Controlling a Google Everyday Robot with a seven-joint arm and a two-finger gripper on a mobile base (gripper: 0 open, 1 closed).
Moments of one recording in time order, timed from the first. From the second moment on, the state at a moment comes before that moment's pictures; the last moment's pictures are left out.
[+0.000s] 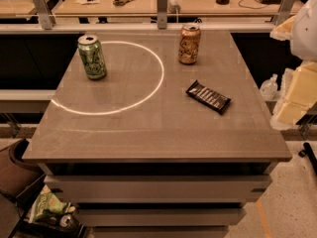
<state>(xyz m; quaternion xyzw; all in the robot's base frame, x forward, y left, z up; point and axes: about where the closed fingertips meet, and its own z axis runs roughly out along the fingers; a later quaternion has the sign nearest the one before) 0.438 -0.214 0.987 -0.60 0.78 -0.05 0.18</state>
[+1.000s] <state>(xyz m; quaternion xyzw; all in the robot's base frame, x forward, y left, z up) 0.463 -0.155 0.986 -0.57 0.77 0.02 0.29</state>
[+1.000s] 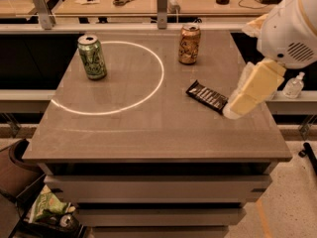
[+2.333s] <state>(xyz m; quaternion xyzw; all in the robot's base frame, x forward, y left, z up) 0.562 0.018 0.946 -0.48 0.74 0.18 0.44</state>
